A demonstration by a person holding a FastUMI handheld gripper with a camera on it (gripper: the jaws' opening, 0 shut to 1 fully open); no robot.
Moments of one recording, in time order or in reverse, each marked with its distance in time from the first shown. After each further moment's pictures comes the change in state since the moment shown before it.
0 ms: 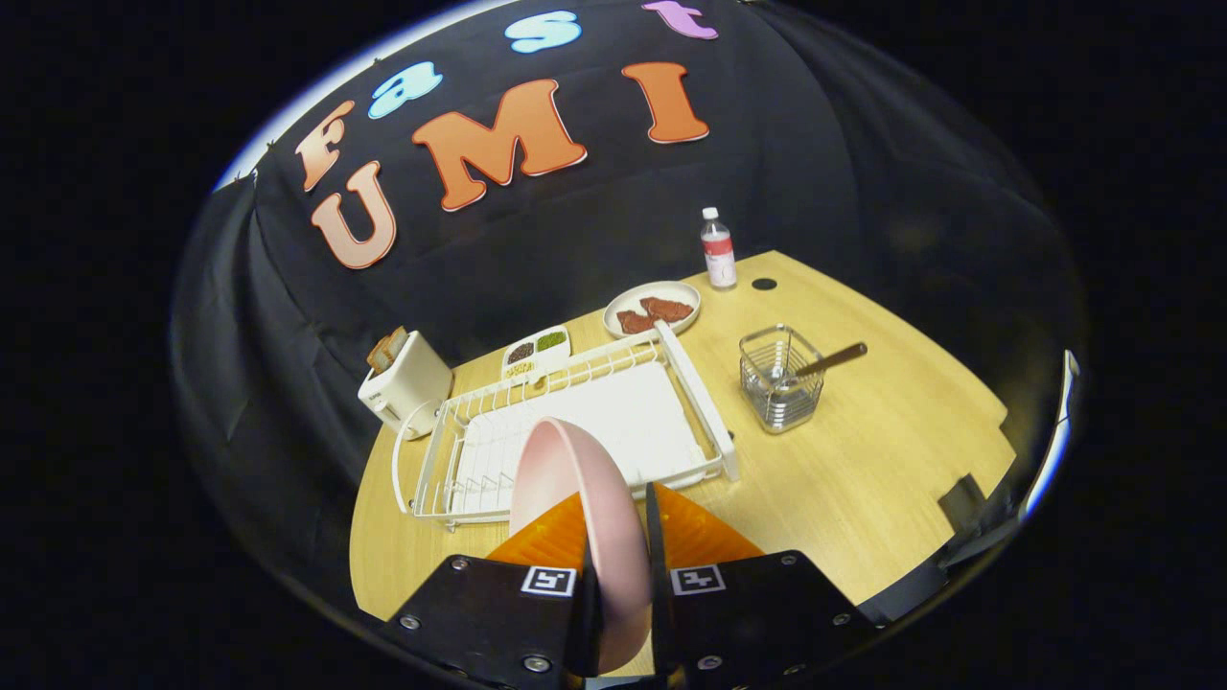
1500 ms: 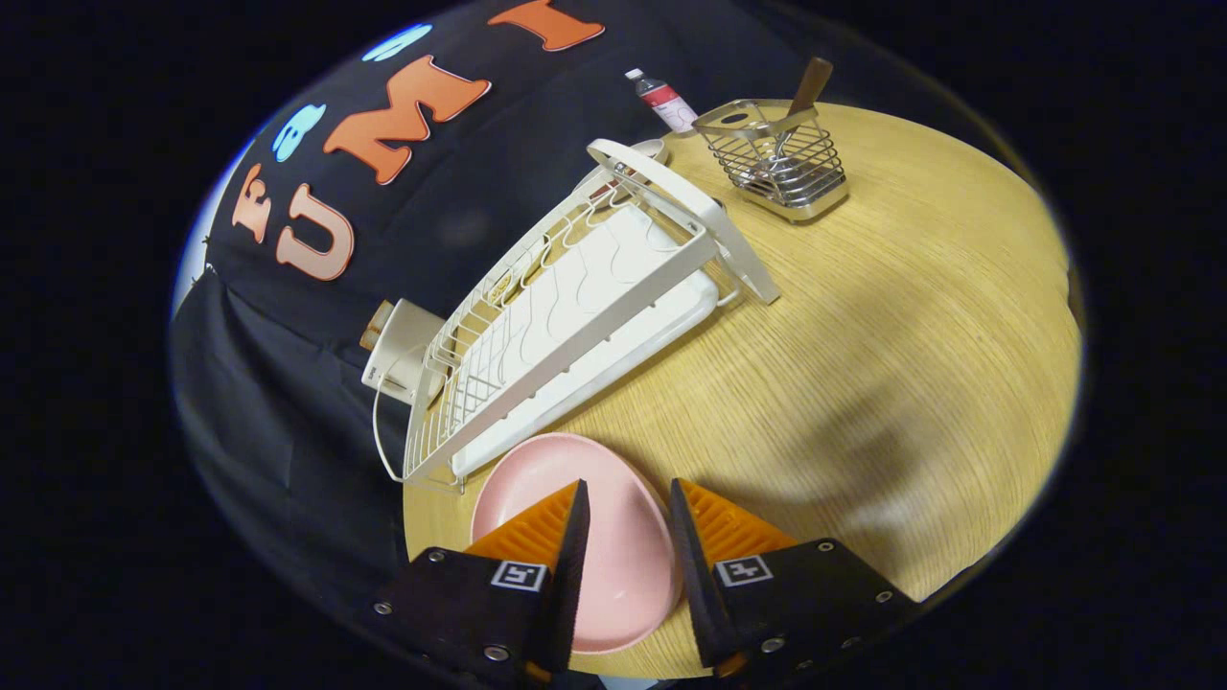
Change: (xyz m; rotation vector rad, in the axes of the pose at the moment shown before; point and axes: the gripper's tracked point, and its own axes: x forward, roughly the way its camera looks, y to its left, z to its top) arm 0.074 -0.020 -0.112 0.279 0.232 0.149
